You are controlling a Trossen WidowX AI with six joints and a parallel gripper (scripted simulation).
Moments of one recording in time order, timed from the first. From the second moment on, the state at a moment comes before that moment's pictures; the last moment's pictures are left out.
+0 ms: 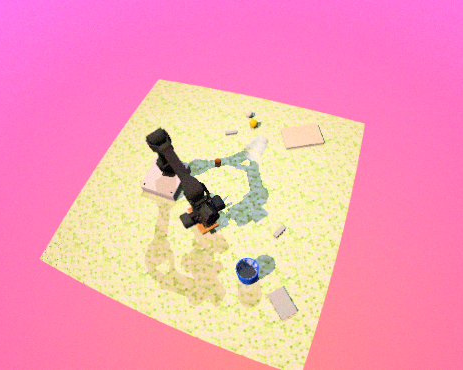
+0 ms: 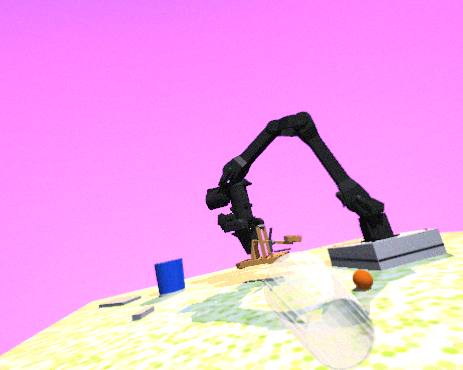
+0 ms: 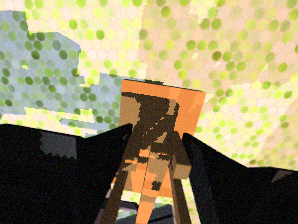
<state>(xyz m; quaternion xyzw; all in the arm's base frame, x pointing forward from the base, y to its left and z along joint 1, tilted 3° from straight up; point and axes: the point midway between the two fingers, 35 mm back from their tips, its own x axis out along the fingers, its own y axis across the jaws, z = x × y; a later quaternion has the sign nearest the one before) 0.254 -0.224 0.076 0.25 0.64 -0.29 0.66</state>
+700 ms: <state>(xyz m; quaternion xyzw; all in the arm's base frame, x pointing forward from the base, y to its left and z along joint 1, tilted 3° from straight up) 0.264 -0.221 0.062 0.22 0.65 -0.27 0.67</state>
